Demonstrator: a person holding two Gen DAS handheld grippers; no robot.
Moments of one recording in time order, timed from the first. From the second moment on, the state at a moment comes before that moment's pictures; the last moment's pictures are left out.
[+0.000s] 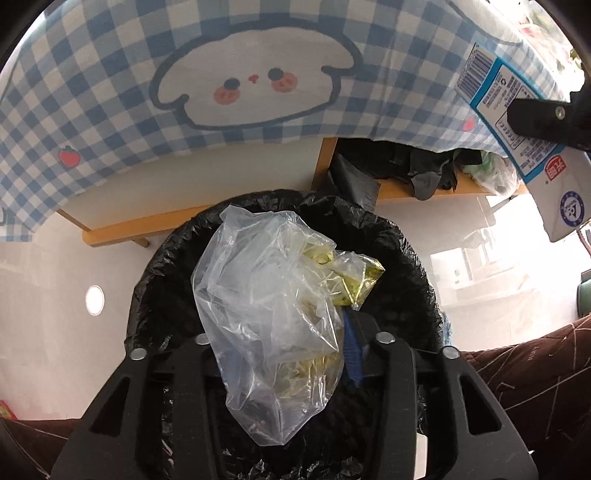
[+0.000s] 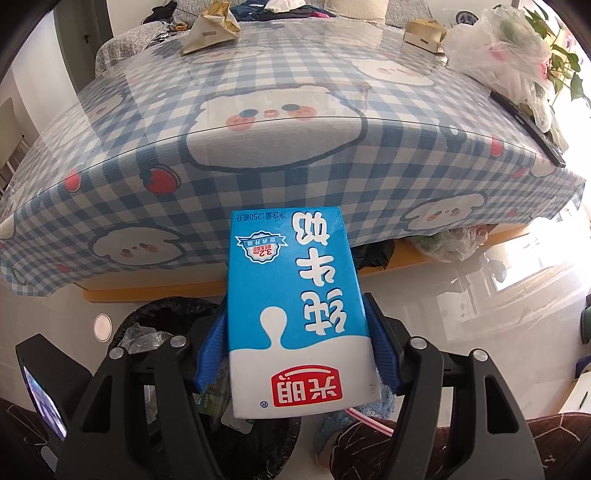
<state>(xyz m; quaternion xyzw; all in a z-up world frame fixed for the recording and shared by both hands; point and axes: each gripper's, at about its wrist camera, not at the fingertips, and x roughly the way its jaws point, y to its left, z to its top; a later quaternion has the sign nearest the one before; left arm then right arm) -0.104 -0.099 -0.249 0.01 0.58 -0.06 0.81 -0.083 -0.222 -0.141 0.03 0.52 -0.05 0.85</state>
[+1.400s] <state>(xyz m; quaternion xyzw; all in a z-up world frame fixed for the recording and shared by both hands) -0.109 0.070 -0.167 -0.06 0.53 0.03 0.85 -0.111 -0.104 -0.202 0.02 0.59 0.02 0.81</state>
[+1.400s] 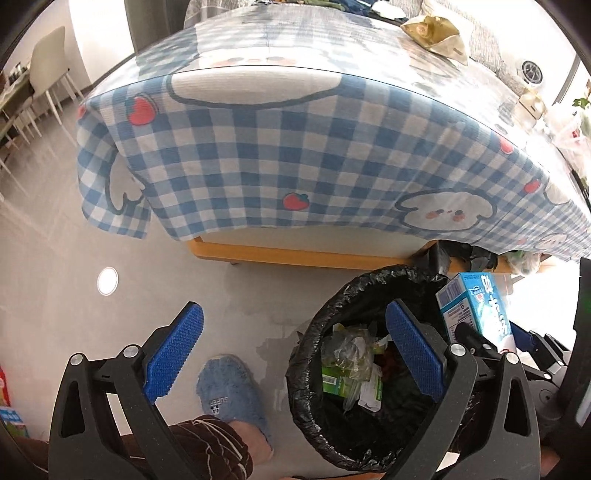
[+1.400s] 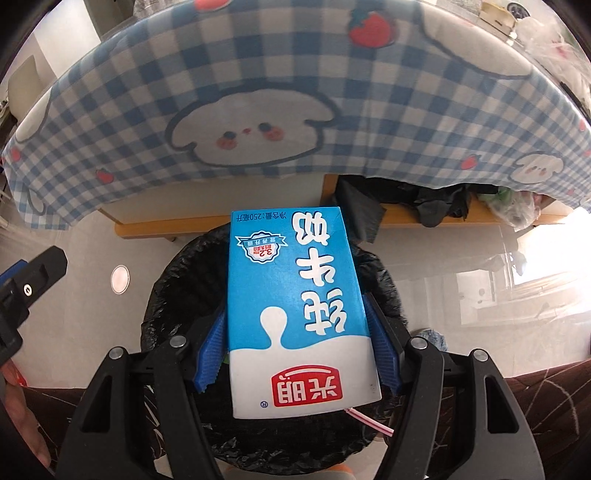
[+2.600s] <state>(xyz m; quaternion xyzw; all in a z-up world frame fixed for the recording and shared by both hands) -0.097 0.069 -0.146 -0.05 0.53 0.02 0.85 -0.090 -0.129 -0.136 -0.03 0.52 -0.02 0.85</state>
